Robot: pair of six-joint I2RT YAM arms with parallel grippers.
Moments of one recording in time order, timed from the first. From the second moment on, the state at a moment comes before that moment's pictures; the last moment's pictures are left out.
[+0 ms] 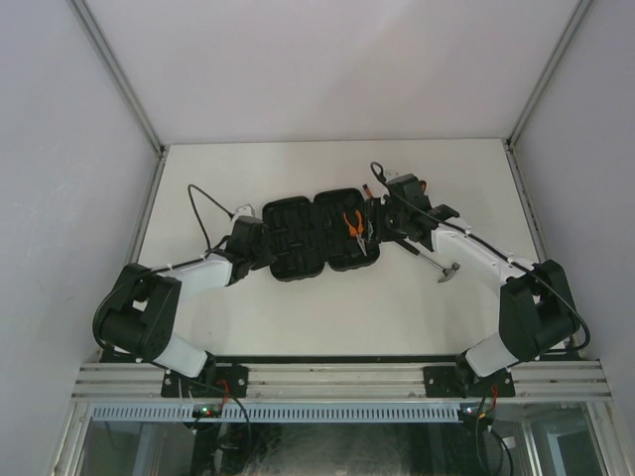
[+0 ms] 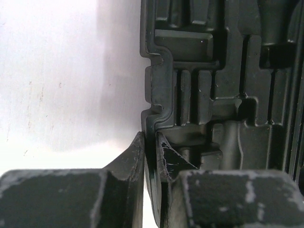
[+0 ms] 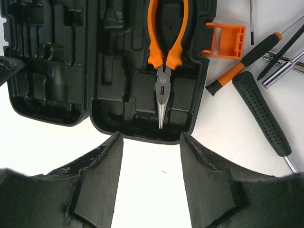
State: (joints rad) left arm -0.40 1.51 0.66 0.04 -0.16 -0.67; right arm 0.48 1.51 1.08 -0.40 -0.11 0.33
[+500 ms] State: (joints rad) left arm -0.51 1.31 0.52 -0.06 -0.26 -0.74; right arm 0.54 1.51 1.05 -0.41 -0.05 0.33
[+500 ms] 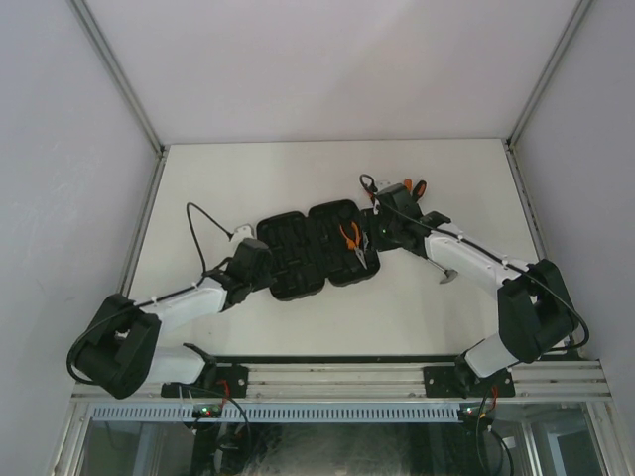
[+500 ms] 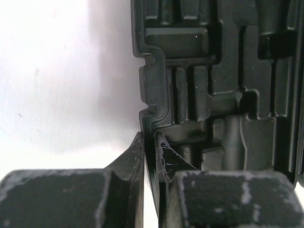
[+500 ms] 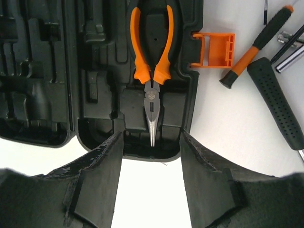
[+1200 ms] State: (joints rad) left arm -0.63 1.20 0.43 -0.09 -0.31 -0.87; right arm 0.58 1.71 1.11 -0.48 -0.02 0.33
